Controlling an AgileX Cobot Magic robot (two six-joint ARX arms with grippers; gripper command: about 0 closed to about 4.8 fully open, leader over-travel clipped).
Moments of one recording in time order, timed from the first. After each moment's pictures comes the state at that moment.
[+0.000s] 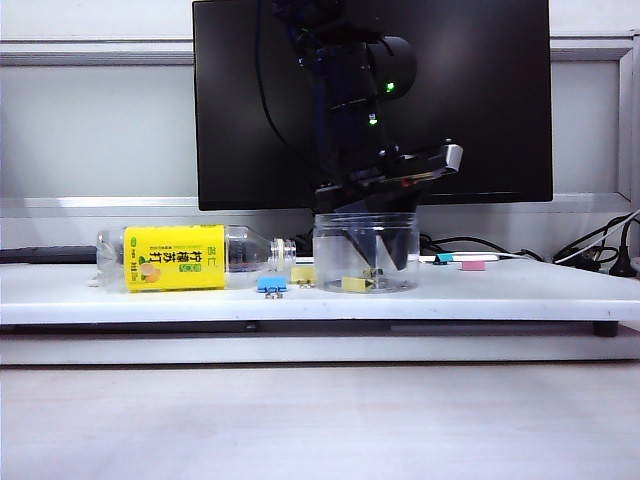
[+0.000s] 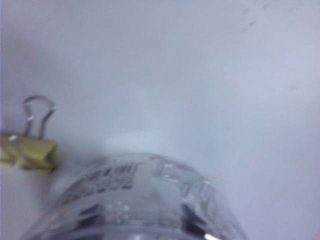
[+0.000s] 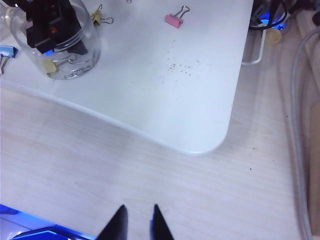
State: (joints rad) left arm -0.73 2.44 2.43 -1.22 0.08 0.26; right arm 0.32 0.58 0.93 -1.00 0.03 0.00
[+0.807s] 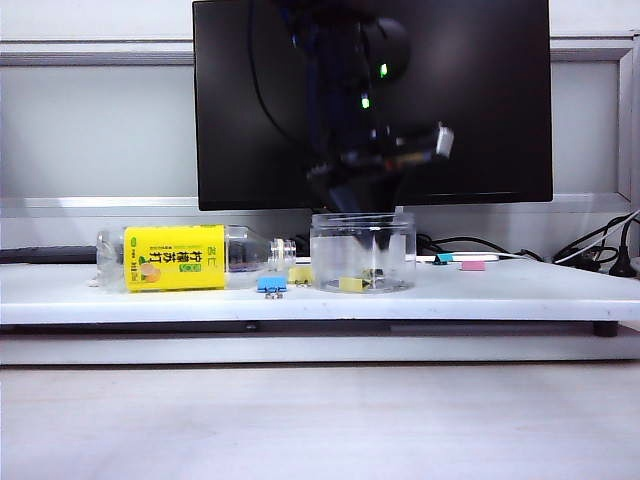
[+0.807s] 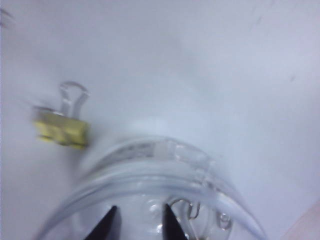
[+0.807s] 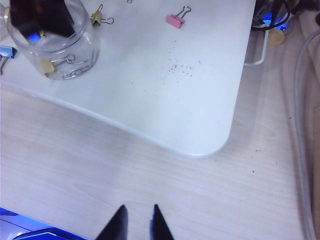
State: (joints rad) left arm -0.72 2.44 2.52 -1.30 0.05 0.26; right arm 0.33 0.58 0.91 -0.98 0.02 0.00
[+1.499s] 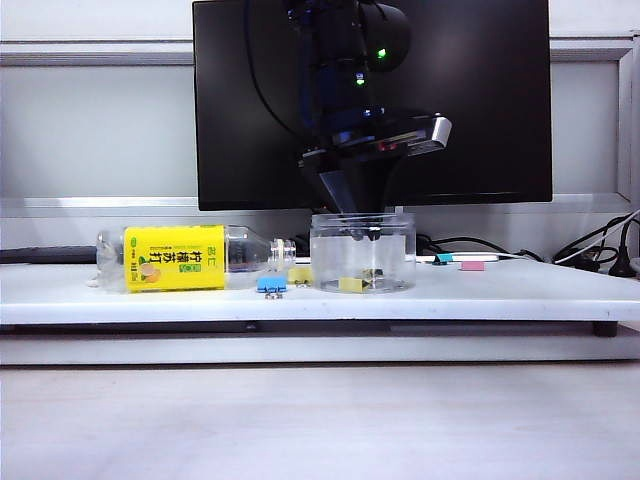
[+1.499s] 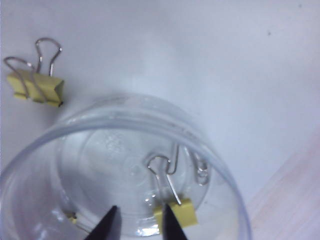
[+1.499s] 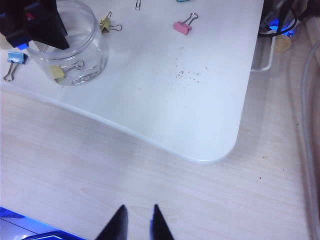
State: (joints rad) left arm -0.73 2.43 2.56 -1.43 0.05 0.25; right arm 0.33 0.58 0.91 -0.96 0.00 0.00
